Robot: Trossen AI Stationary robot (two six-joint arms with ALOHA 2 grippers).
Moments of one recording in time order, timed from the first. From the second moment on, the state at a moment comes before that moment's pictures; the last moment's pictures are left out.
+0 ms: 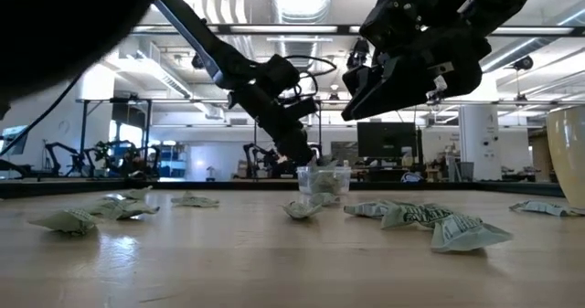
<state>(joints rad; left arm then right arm) 0.51 2.03 1.36 0.00 0.14 0.53 -0.04 1.50 0.71 0.14 -0.29 -0.31</state>
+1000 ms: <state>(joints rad) 0.51 1.91 1.34 -0.38 0.25 0.48 -0.04 1.61 0.71 0.20 -0.29 -0.29</state>
